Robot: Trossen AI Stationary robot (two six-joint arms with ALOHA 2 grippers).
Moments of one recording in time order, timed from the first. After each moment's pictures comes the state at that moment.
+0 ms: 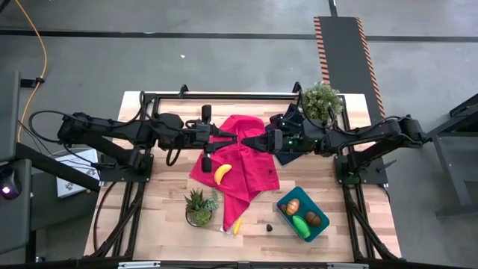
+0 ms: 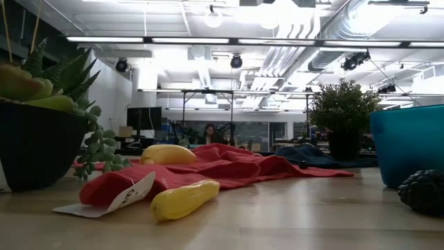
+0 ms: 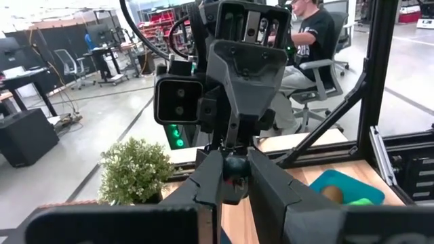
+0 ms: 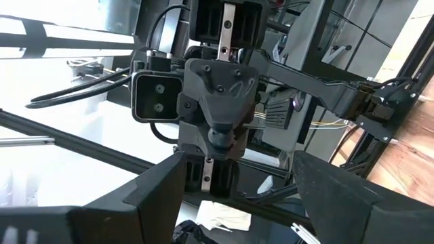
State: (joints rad) left arm -0.02 1.24 1.20 -0.05 -0.21 0.17; right arm 0.09 1.35 1.01 0.49 0.06 1.23
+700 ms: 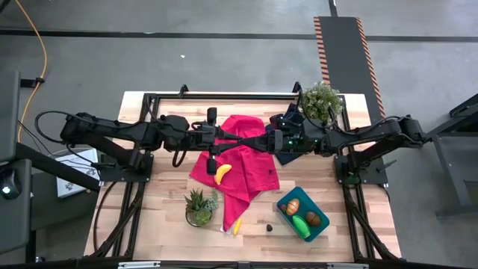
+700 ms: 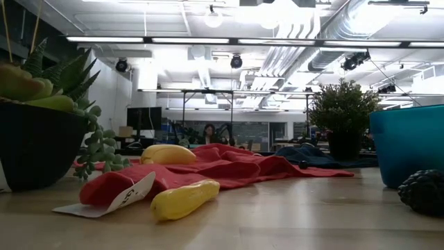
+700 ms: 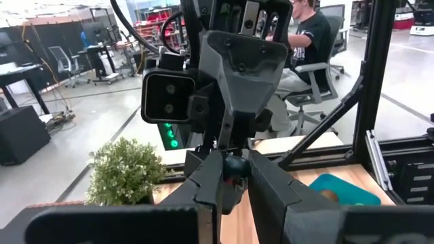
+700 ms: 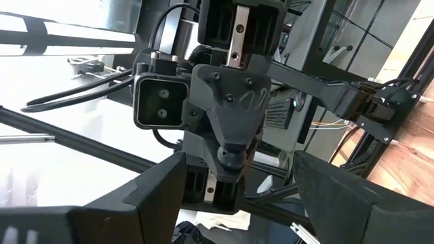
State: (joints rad) left arm -0.02 1.29 1.20 0.00 -0.19 0.15; right arm 0.09 1.35 1.01 0.50 0.05 1.22
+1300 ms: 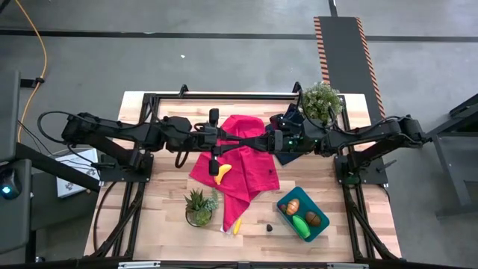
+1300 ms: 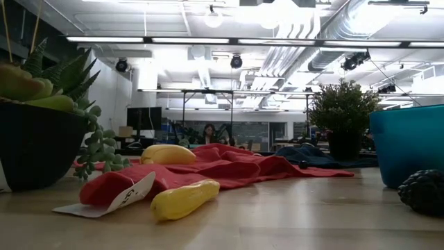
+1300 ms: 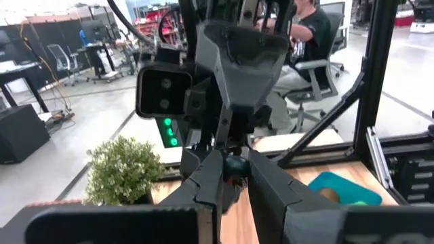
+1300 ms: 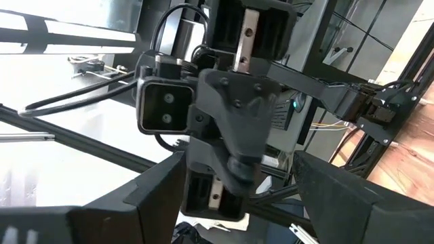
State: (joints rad) left arm -0.02 1.31 1.20 0.01 -0.19 0.15; right arm 0.09 1.35 1.01 0.50 0.06 1.21
